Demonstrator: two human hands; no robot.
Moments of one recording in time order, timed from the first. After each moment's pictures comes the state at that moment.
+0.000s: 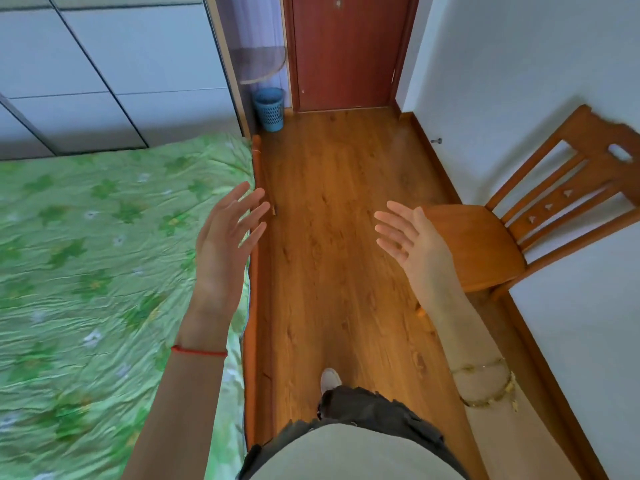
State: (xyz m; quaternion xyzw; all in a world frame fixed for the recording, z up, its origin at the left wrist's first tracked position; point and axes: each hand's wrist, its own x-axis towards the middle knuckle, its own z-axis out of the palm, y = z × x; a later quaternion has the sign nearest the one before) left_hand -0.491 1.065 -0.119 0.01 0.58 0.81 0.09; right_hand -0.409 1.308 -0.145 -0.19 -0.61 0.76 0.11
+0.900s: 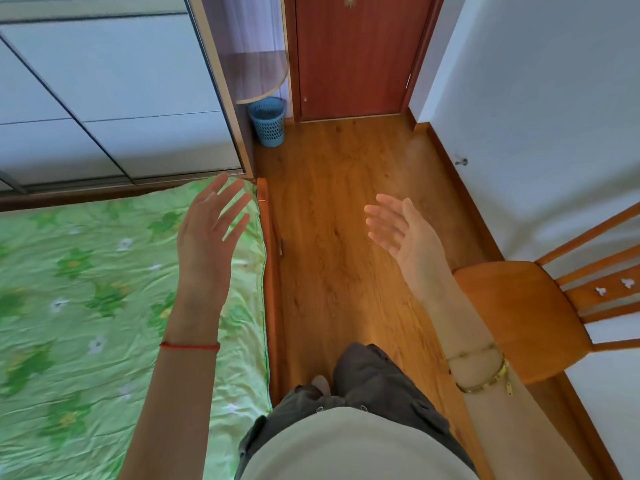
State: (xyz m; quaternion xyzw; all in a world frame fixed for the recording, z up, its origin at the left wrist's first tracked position) left_hand -0.920 1.091 -0.124 -0.04 0.55 0.83 0.09; right_hand -0.829 1.331 -0.145 -0.21 -0.63 0.74 0.10
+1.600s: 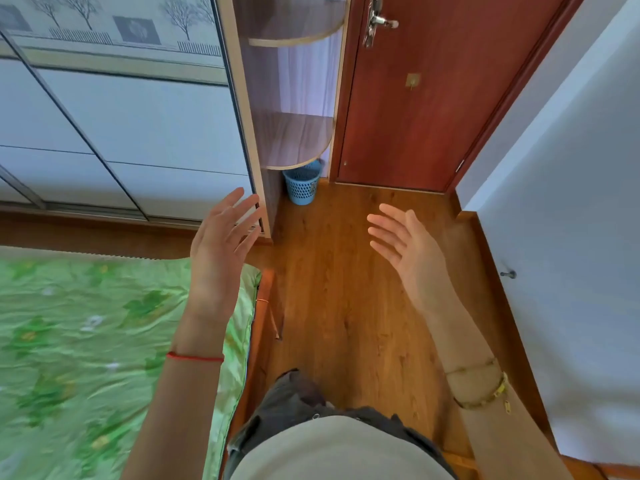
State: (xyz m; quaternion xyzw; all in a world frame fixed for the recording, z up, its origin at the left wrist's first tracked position) left_hand -1.245 1.224 -0.127 -0.05 0.55 0.84 0.01; right_hand -1.213 1.476 -0.132 -0.12 -0.65 0.75 0.03
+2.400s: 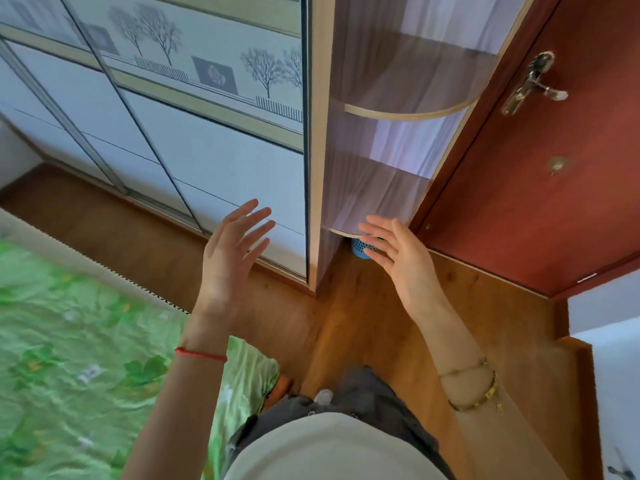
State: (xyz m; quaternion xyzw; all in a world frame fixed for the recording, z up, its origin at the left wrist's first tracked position) left_hand -1.605 1.204 -0.143 -0.18 0.56 0.80 -0.11; right_hand -1.661 1.439 -0.151 -0.02 -0.65 0.75 -0.14
